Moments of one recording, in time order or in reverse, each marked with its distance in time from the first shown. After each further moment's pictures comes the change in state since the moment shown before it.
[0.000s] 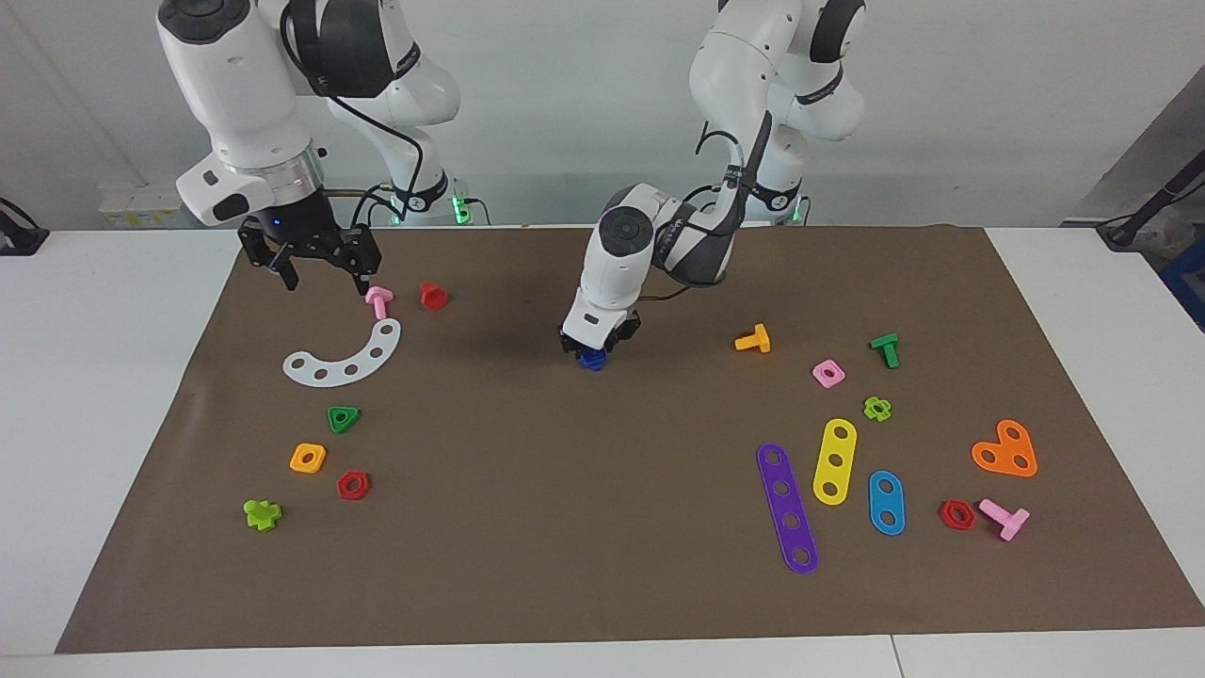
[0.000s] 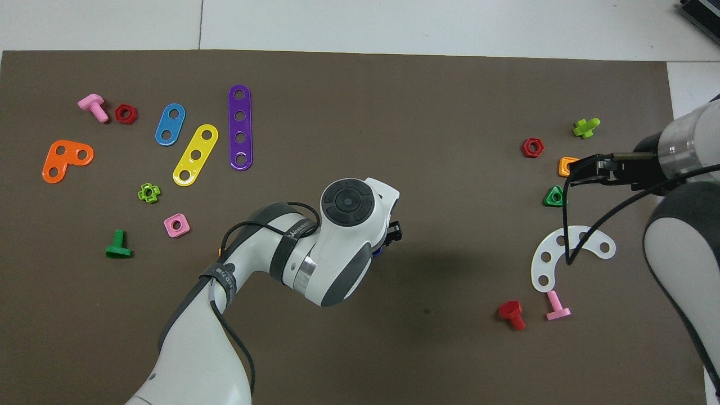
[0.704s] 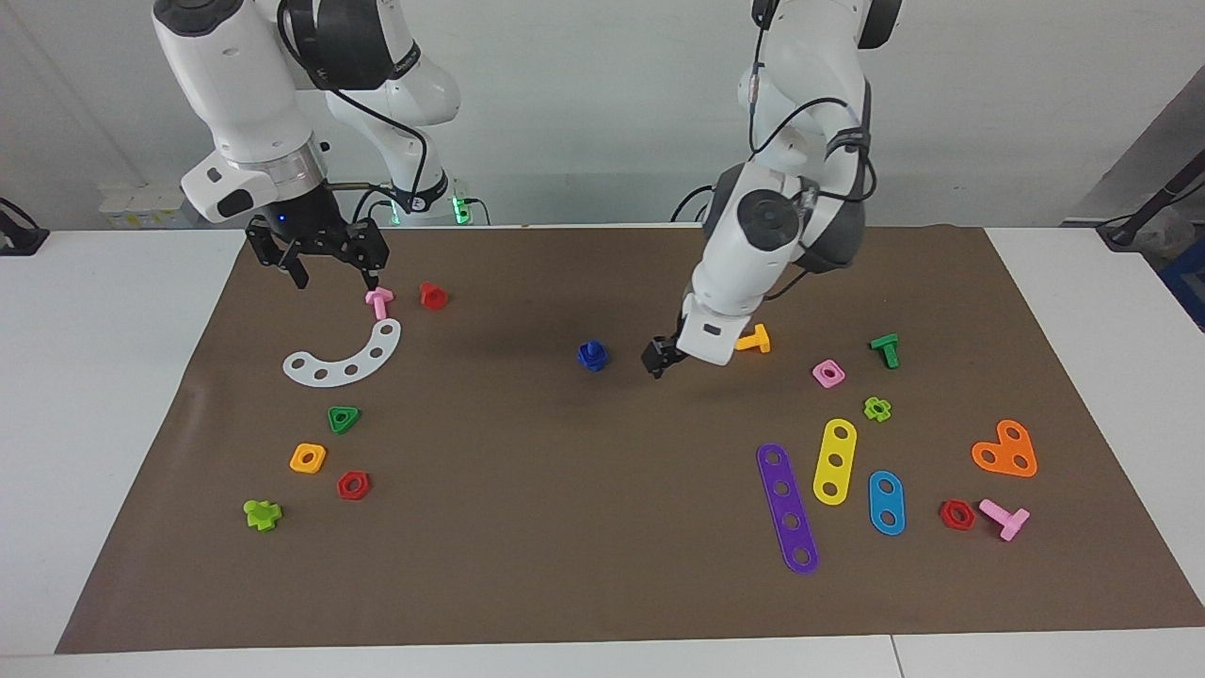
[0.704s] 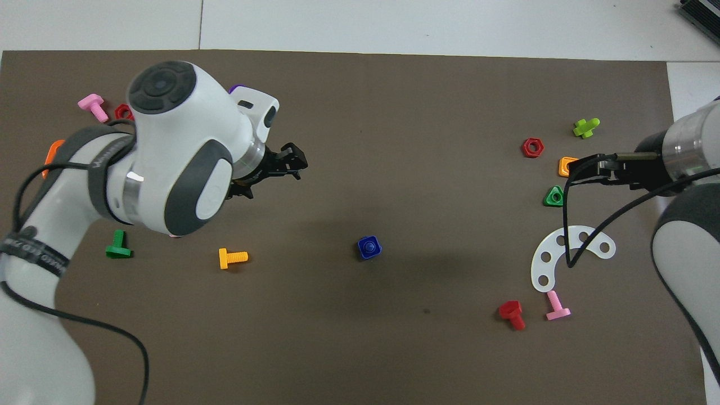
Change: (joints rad) left arm 0.305 -0.163 0.064 0.156 0.027 -0.334 0.235; right arm -0.001 -0.011 0.002 0.014 0.012 -0.014 -0.008
